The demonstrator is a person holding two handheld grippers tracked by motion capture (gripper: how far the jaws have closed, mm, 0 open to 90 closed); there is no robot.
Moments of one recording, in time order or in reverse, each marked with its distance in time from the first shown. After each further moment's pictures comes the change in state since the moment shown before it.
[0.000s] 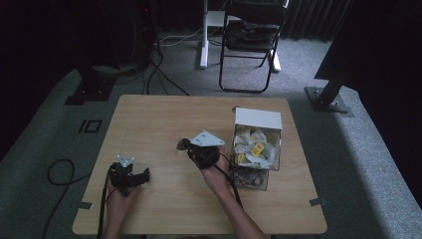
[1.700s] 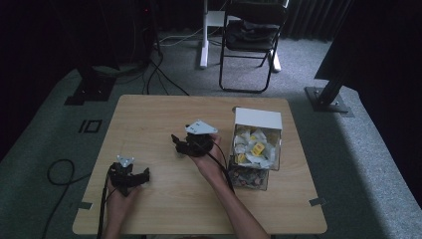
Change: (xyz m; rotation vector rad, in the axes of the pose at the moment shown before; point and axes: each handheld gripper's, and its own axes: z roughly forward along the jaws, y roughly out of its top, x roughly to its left) left arm 0.000 0.000 0.000 -0.003 0.000 -0.001; right arm -0.011 0.015 0.034 -0.009 -0.008 0.018
